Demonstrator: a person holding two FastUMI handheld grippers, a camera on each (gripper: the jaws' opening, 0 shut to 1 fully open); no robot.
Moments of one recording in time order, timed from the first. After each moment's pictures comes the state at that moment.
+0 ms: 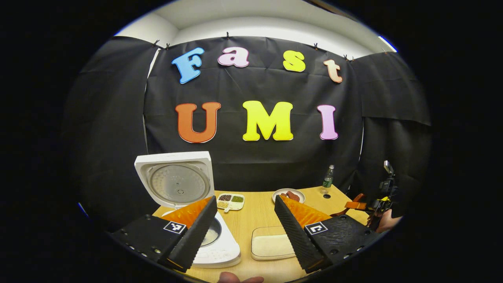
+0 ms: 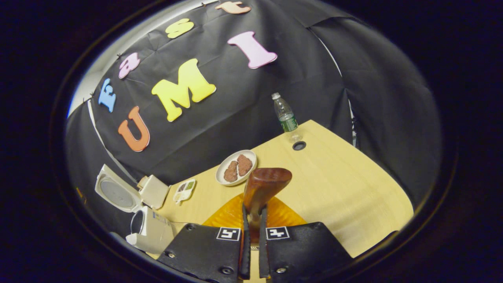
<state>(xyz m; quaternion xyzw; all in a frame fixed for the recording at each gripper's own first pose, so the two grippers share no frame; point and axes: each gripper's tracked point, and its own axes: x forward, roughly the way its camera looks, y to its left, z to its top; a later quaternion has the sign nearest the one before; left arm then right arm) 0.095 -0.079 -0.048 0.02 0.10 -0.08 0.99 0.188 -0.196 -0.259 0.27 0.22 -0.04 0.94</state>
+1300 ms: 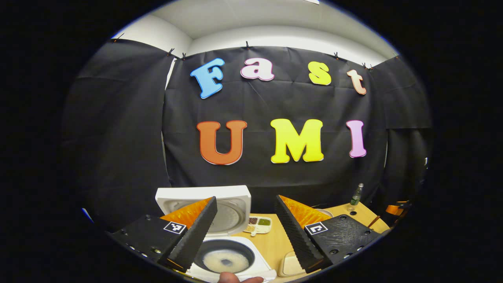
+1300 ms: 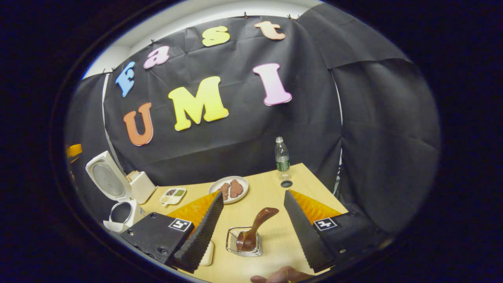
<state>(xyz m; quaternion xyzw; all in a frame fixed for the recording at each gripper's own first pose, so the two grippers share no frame) 0.196 0.029 0.030 0.03 0.02 0.01 1.00 0.130 -0.208 -0.135 0.11 0.13 -0.09 0.98</state>
